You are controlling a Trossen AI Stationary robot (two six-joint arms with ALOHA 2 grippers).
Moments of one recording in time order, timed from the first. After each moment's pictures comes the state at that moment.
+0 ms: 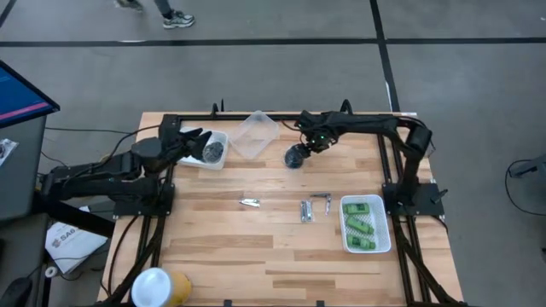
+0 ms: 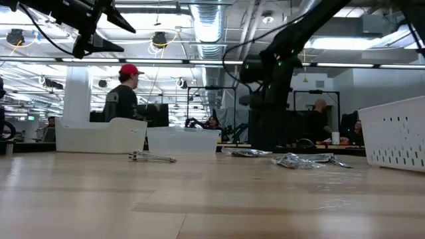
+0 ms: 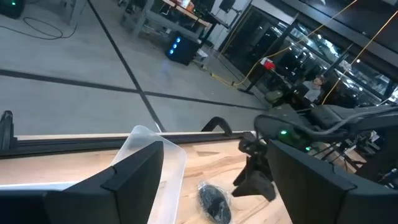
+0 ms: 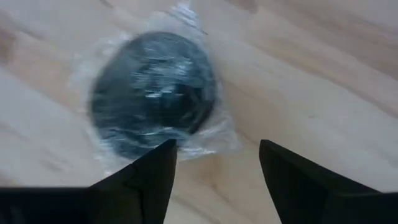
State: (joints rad) left arm 0.18 0.52 0.52 -0.14 -0.64 -0.68; right arm -0.50 1.87 1.25 -0.72 -0.06 0.56
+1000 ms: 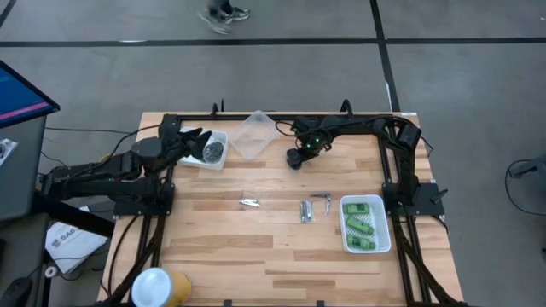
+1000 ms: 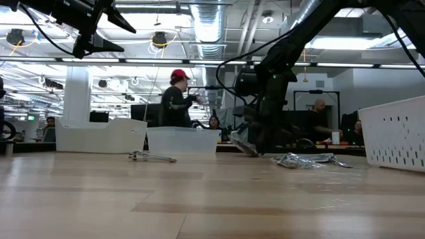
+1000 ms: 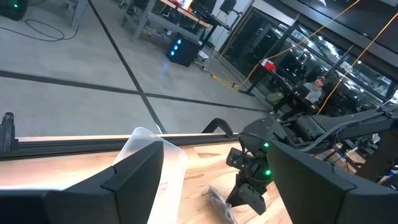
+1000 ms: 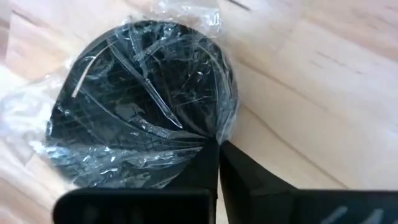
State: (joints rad) left arm 0.18 0.52 0.52 -0.13 -0.64 -0.68; right arm -0.50 1.97 1.25 -0.63 -0.17 0.58
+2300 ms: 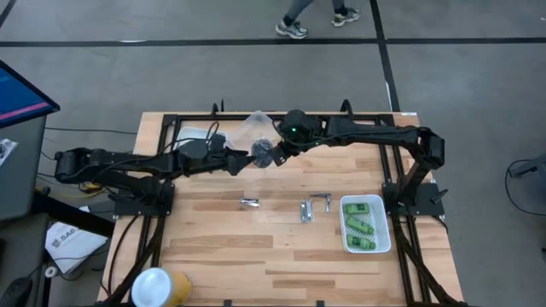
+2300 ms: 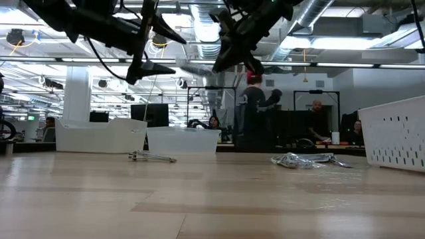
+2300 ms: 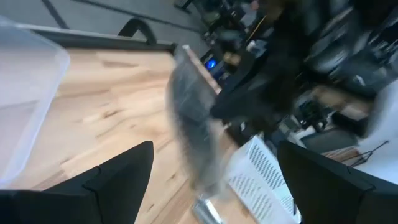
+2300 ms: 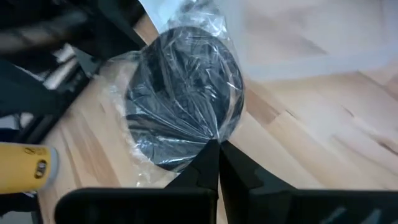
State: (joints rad) left arm 0.18 1.10 0.52 0.37 -0.17 -0.83; right arm -0.24 1.73 1.47 -0.54 -0.09 0.62
